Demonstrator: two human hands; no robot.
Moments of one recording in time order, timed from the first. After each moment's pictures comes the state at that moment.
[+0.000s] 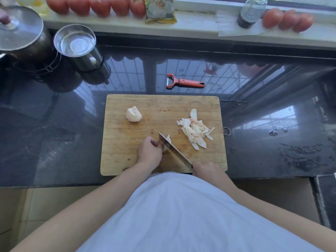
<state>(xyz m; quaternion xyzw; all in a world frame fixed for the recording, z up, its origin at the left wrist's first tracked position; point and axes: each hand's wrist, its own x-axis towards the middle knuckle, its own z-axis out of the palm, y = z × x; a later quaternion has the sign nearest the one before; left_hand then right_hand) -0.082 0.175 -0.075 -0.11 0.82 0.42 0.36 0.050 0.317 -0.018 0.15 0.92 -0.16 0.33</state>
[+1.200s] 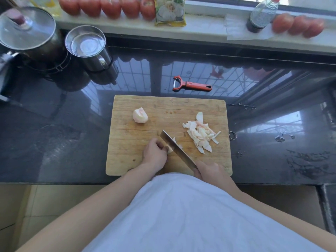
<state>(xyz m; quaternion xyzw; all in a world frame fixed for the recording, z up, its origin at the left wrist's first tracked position) -0.085 0.172 -0.078 -0.08 0.84 0.39 0.37 0.042 0.317 -0.019 0.15 0.93 -0.17 0.29</state>
